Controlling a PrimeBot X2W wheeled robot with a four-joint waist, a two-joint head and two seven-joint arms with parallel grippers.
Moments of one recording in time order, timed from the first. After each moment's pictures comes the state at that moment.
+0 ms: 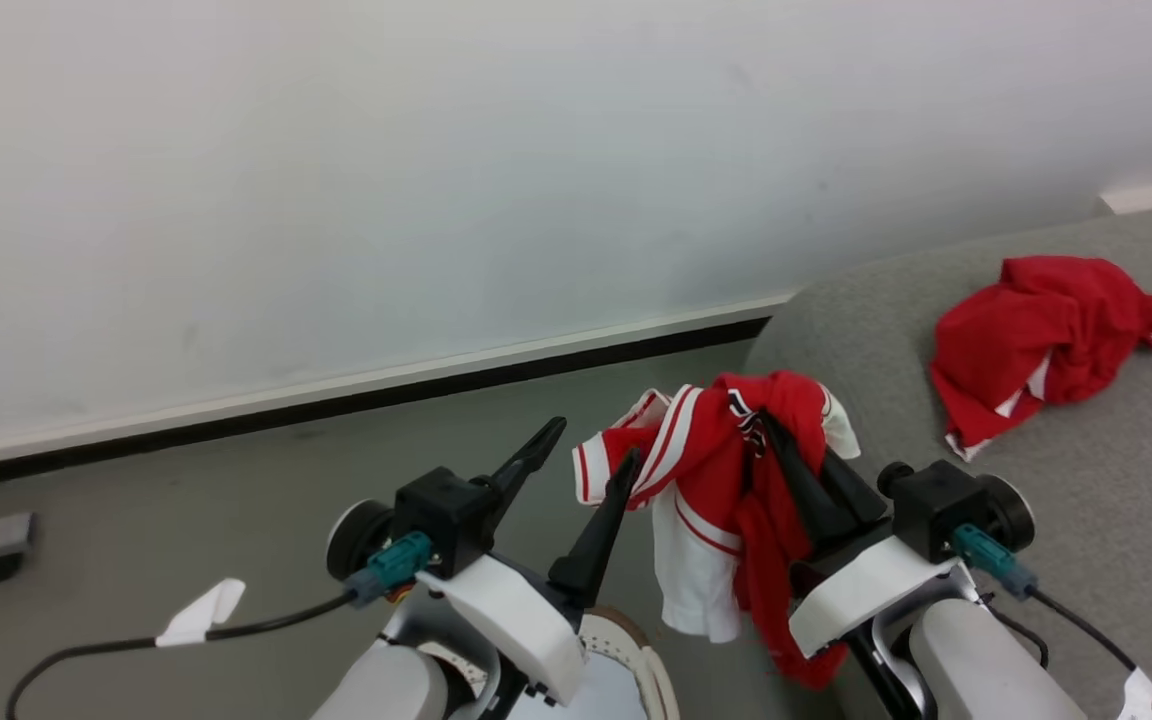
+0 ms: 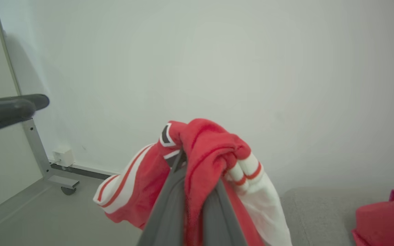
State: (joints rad) left arm -0.37 0.16 -0.56 0.08 -0.37 0.00 -0.03; right arm -0.47 -0.05 0.44 0.51 0.32 0.13 -0.26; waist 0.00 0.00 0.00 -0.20
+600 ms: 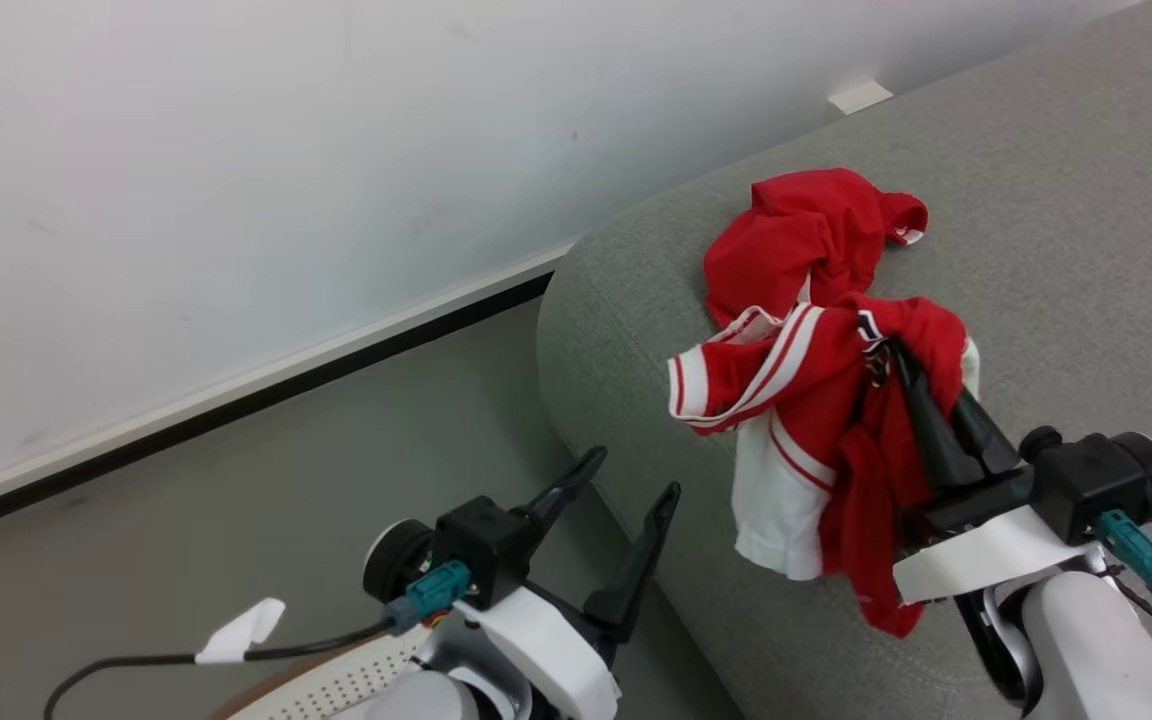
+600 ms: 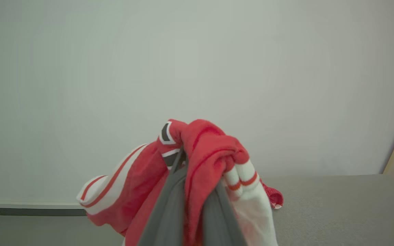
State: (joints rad) left arm -0.35 0.15 -0.62 0.08 -0.36 0.00 -0.05; right arm -0.42 -0.11 0.24 0.30 0.21 0.13 -0.26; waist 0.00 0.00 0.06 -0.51
